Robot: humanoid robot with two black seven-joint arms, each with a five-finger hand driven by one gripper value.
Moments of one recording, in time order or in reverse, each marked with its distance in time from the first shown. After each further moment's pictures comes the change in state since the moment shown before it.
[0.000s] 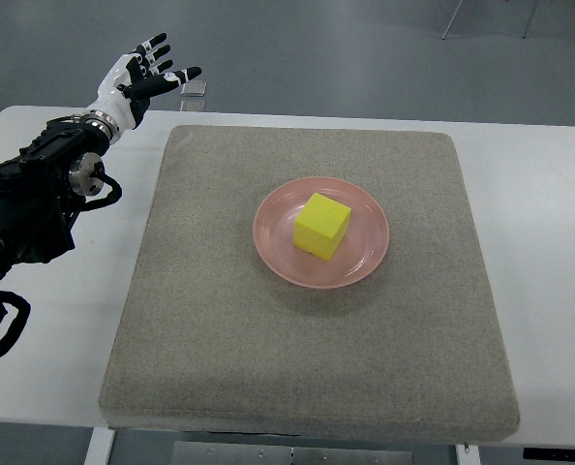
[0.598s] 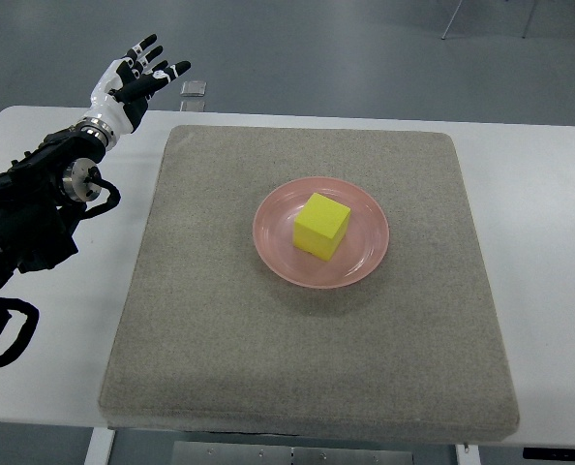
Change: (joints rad) left arm 0.035 0.001 -0.125 -0.001 0.007 -0.036 -0.003; right arm 0.000 0.000 0.000 0.000 0.000 0.000 0.000
